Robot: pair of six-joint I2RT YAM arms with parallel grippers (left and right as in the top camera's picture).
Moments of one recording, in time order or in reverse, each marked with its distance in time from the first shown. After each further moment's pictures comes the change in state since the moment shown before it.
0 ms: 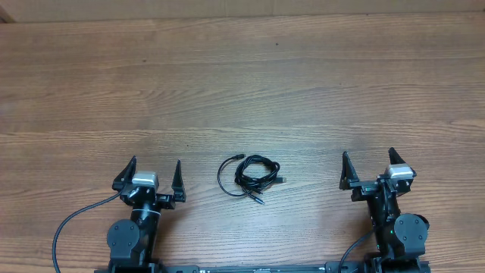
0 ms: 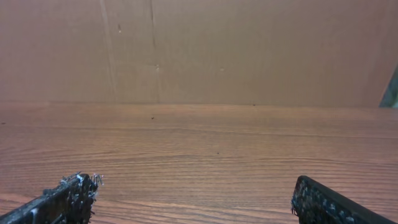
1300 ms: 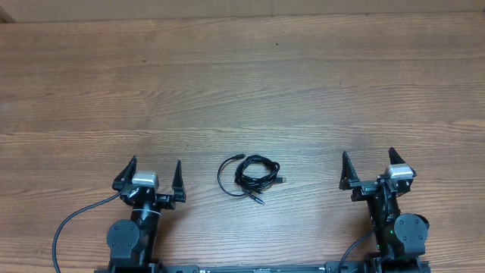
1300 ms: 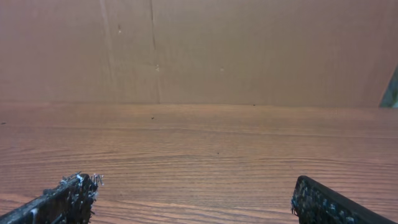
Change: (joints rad) left arm 0.000 0.000 0.000 0.001 0.006 -0.004; right arm 0.000 0.000 0.000 0.000 0.000 0.000
